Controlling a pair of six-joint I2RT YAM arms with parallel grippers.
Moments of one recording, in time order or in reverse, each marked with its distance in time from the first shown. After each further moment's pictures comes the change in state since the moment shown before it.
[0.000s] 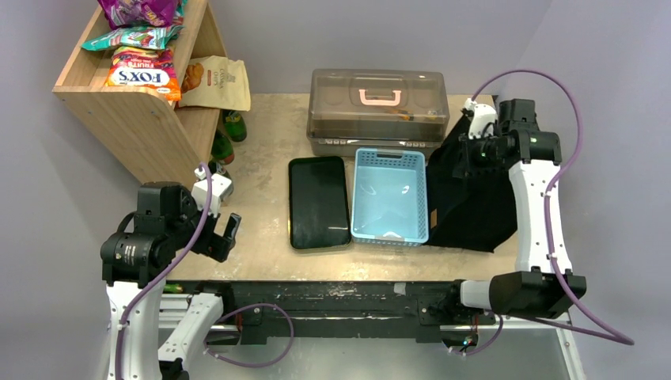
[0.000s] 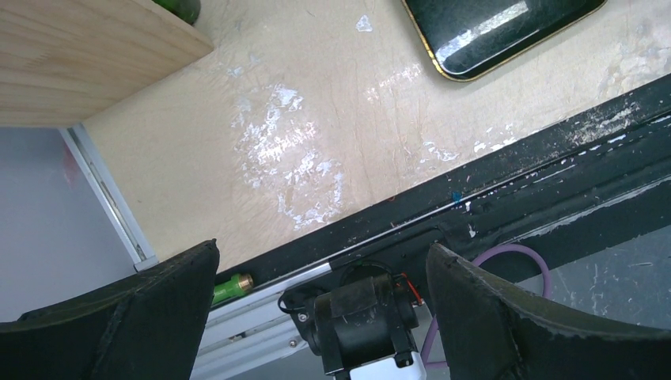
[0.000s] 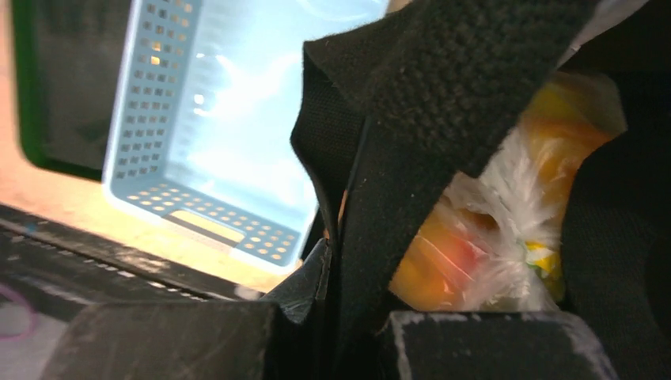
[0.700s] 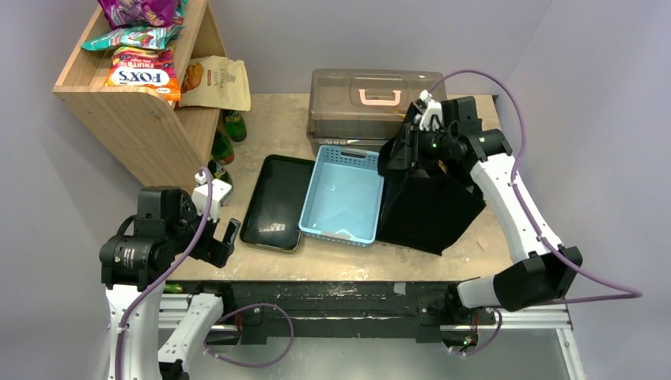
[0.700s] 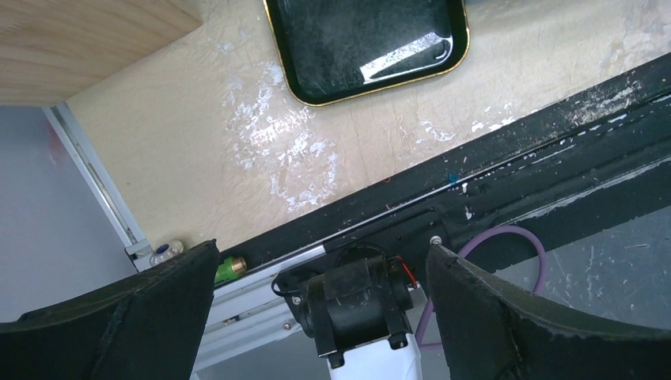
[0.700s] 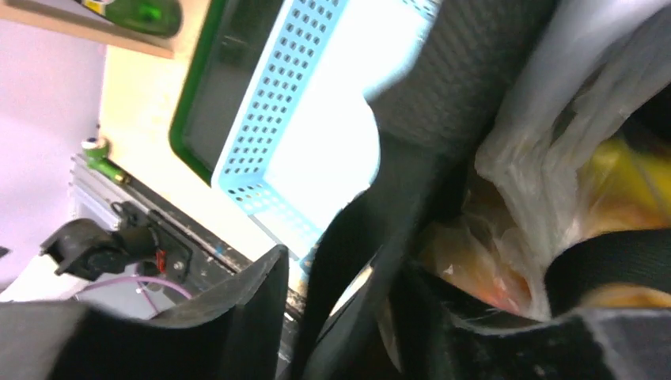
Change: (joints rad) left arm 0.000 -0.016 -0.002 -0.048 -0.008 0.001; right arm 0.352 0.047 -0.122 0.357 -0.161 0.509
